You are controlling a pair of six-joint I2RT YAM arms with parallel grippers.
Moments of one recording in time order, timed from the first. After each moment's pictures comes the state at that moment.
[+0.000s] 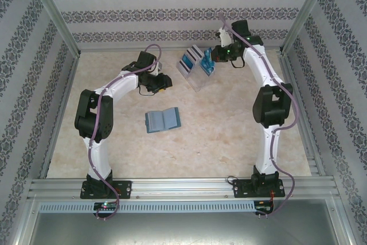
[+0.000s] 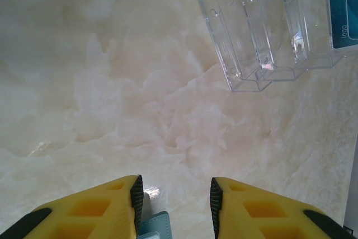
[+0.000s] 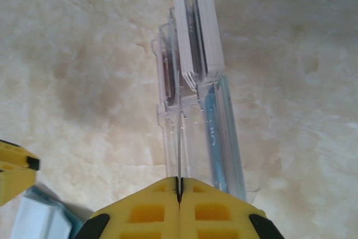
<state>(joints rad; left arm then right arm) -0.29 1.99 1.53 -0.54 0.45 -0.58 0.12 2.17 2.11 -0.88 -0.53 0.03</state>
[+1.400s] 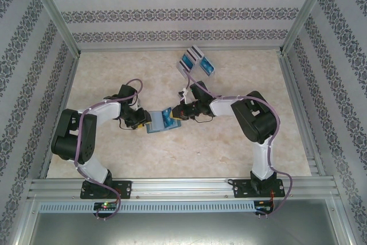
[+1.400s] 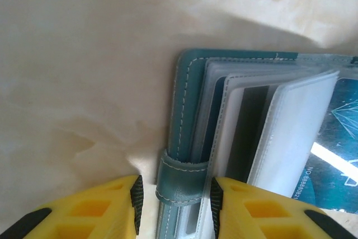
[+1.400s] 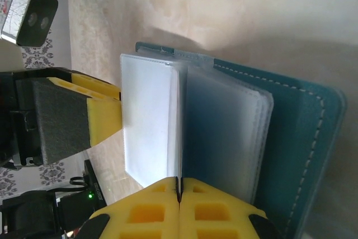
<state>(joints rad) -0.19 1.66 0.88 -0.52 0.40 -0.58 0.55 2.02 1.09 0.08 -0.83 0.72</state>
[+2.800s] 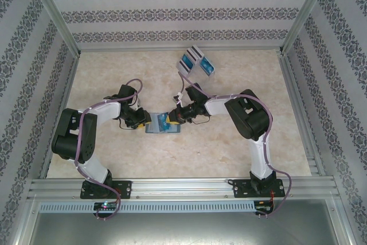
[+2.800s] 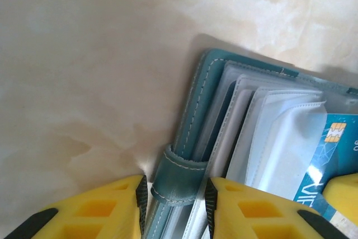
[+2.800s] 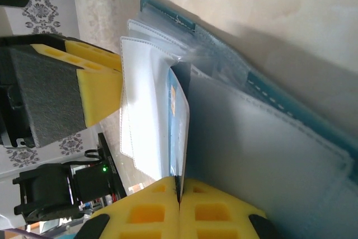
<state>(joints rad) -0.18 1.67 0.88 -0.52 0.42 -0.58 0.58 2.10 1.16 0.01 -0.96 0.70</state>
